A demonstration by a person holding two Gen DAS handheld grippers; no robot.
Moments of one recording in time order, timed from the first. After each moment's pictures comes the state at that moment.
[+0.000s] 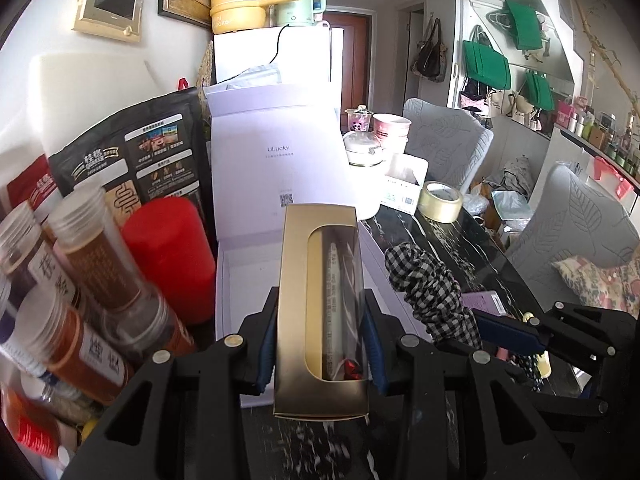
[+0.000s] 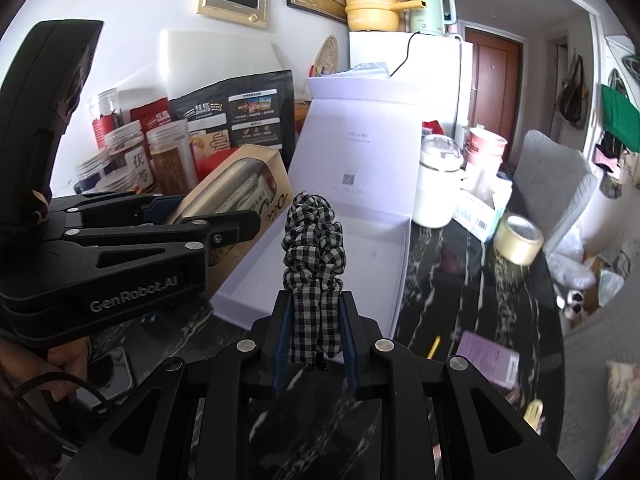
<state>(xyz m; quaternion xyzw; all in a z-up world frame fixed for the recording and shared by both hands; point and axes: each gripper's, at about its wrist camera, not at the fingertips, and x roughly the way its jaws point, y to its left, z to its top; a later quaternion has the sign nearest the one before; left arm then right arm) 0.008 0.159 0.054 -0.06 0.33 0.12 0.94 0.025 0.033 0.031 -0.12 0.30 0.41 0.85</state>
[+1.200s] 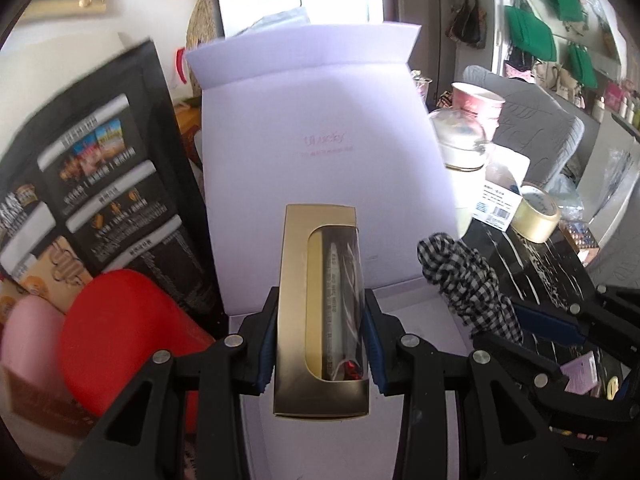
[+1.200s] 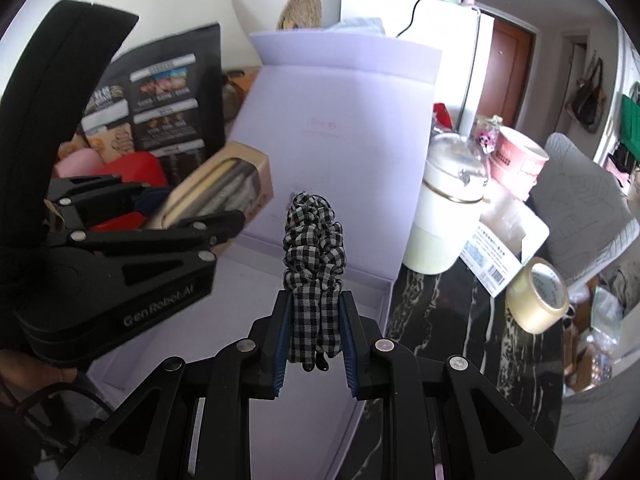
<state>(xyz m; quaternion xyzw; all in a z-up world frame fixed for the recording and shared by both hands) 0.171 0.252 0.002 -0.04 0.39 0.18 0.90 0.182 0.135 0.001 -0.18 0.35 0.39 0.83</state>
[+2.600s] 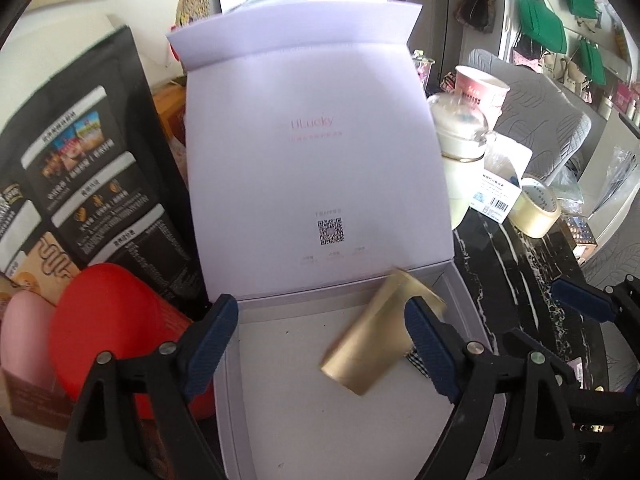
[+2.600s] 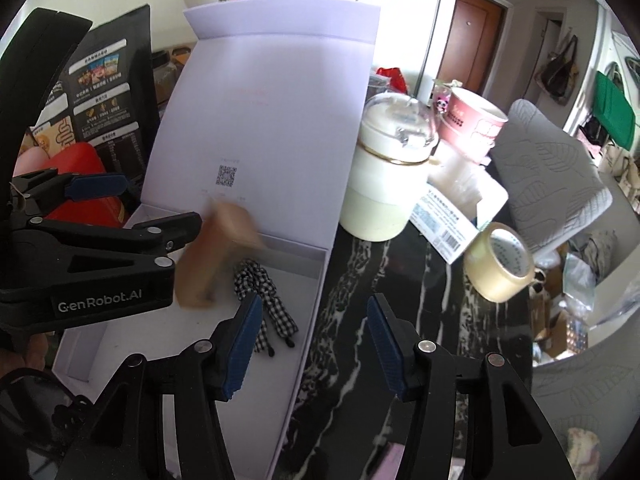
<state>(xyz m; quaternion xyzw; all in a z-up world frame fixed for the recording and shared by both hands) 0.178 0.242 0.011 -0.06 0.43 0.18 0.88 0.206 0.113 0.001 -0.20 0.39 0.31 0.84</state>
